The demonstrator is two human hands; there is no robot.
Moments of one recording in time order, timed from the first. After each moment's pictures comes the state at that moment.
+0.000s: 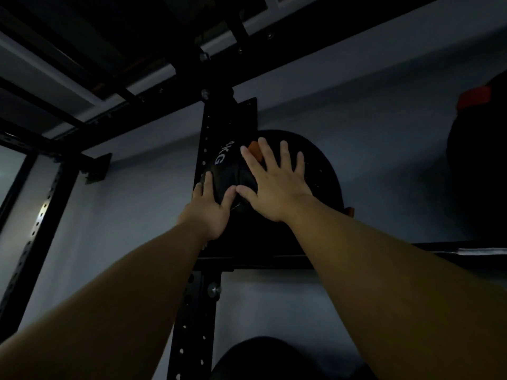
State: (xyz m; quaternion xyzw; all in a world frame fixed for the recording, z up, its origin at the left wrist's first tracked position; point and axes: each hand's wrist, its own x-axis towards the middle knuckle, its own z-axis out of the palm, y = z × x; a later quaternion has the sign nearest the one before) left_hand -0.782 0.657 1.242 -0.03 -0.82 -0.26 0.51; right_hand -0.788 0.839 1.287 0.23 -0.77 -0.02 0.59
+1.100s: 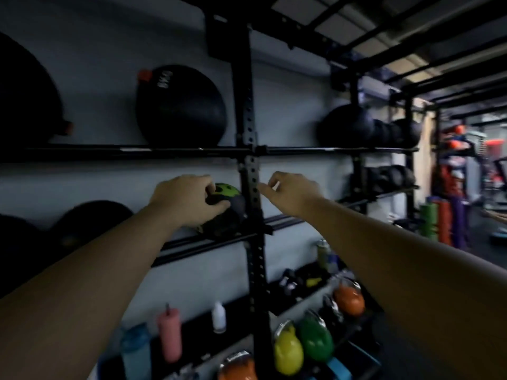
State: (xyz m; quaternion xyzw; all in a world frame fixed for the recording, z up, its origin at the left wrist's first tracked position) left_hand -0.351 0.946 1.044 -0.50 -0.81 -0.13 0.28; right_hand -0.185 1.140 1.029 -0.30 -0.89 0.03 0.35
